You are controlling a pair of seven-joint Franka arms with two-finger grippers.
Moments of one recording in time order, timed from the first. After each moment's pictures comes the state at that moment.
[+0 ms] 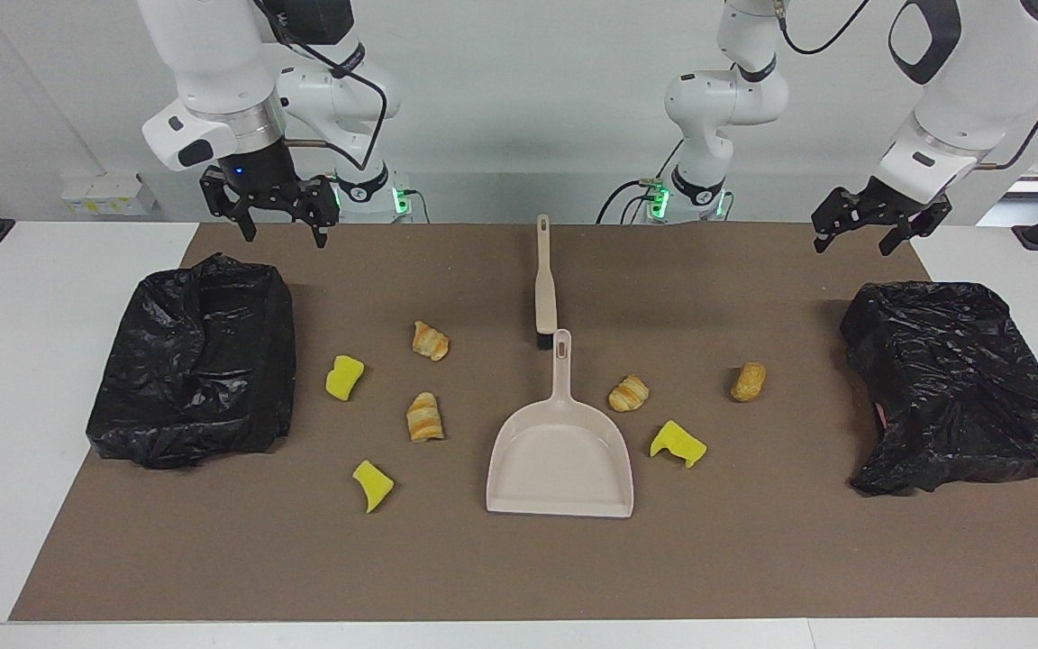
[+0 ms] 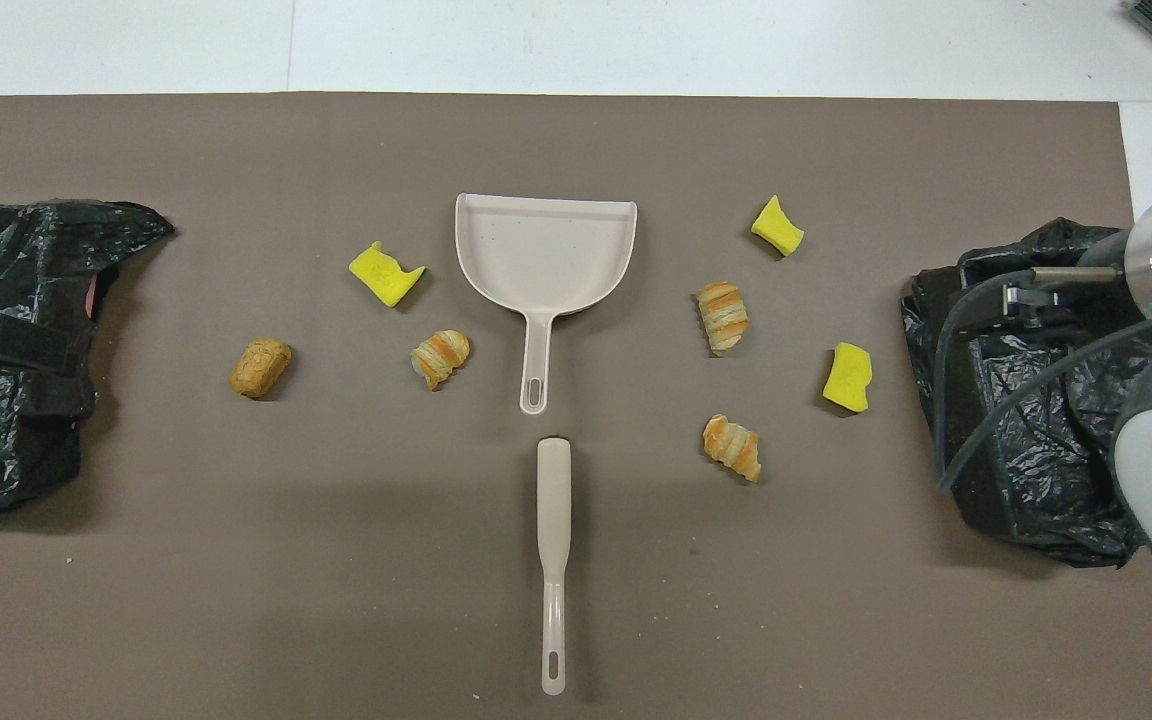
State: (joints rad) left arm -0.05 -0.02 0.01 -1.66 -0.01 1.58 0.07; right arm -0.04 0.01 0.17 -1.53 -0.06 1.54 0.22
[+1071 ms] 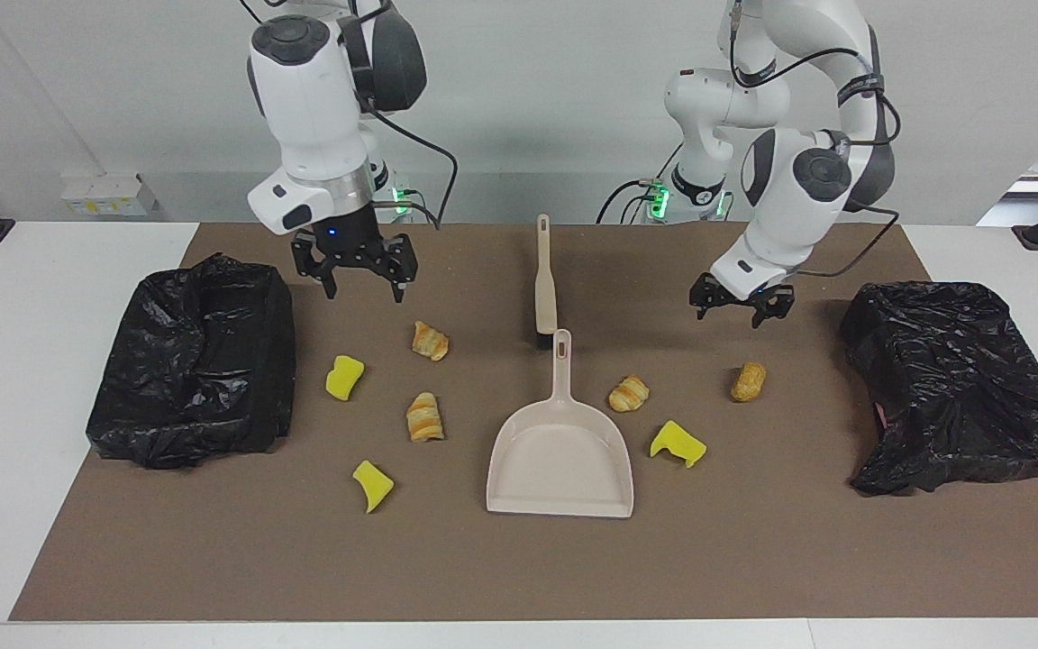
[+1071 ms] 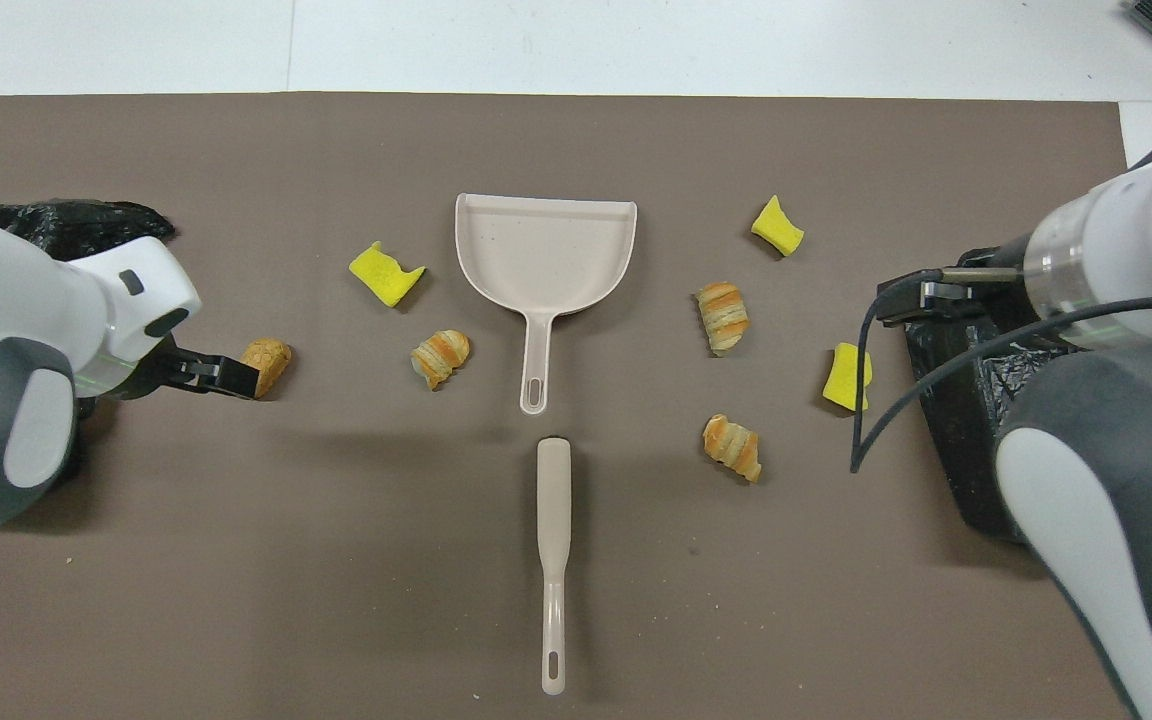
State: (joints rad) left arm -0.28 0.00 -0.01 -2.17 -0.02 2.08 -0.02; right arm 0.13 0.12 0.18 -1.65 -0.04 1.88 0.42
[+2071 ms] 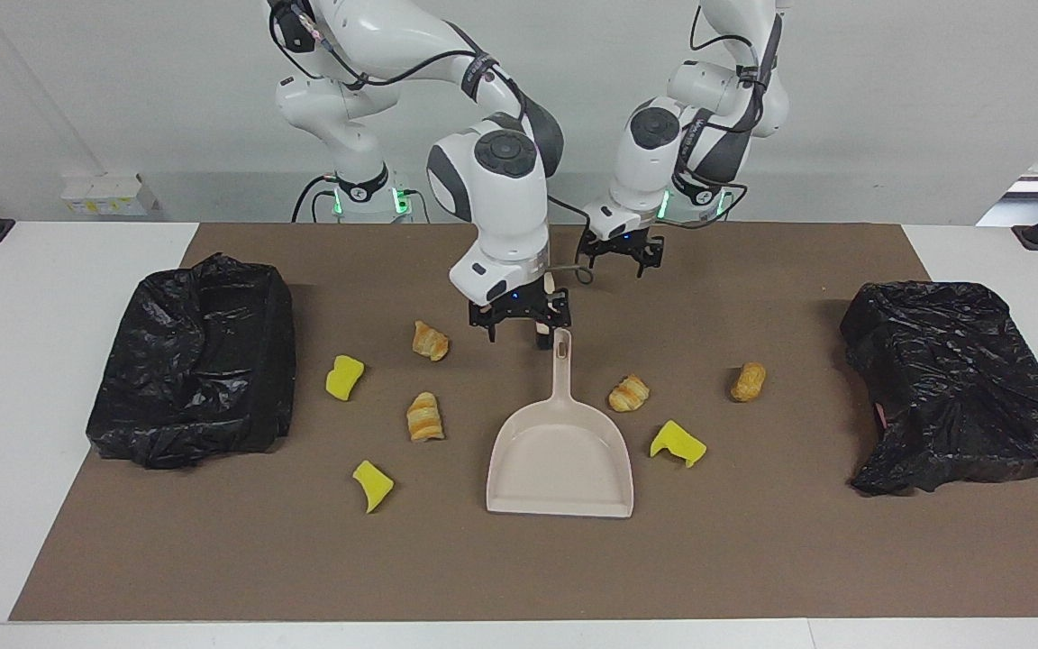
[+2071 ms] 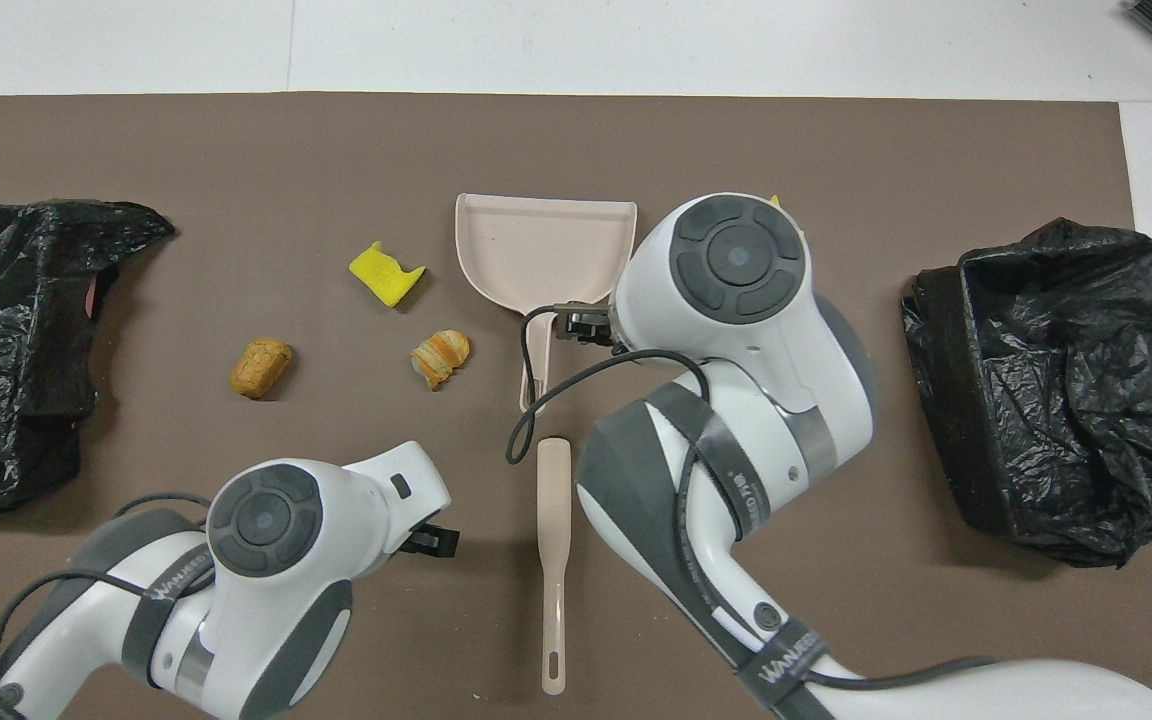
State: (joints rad) left arm -0.72 -0.18 -0.01 -2.46 -0.07 2.24 -0.40; right arm 0.43 0.43 0.18 -1.52 -0.06 2.02 0.69
